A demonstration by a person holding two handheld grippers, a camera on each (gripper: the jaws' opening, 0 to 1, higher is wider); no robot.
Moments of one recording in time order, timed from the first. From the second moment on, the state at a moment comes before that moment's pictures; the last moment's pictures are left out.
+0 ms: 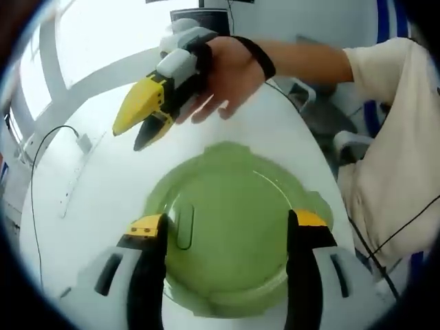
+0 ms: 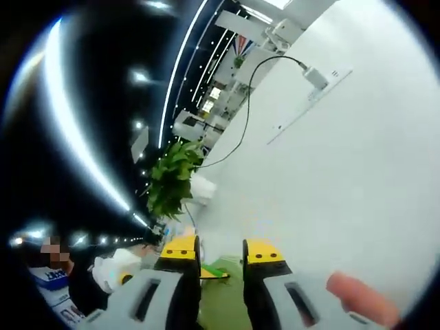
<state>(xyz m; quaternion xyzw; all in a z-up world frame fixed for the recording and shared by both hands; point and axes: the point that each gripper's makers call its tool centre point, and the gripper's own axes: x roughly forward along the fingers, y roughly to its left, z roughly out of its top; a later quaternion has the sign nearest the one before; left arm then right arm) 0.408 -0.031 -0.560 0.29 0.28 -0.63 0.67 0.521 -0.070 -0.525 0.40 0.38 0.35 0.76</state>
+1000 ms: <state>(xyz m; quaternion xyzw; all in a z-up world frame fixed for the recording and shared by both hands) 0.422 -0.029 -0.564 0.28 0.28 -0.63 0.67 0.520 -0.030 -0.574 0.35 0.45 0.44 0.69</state>
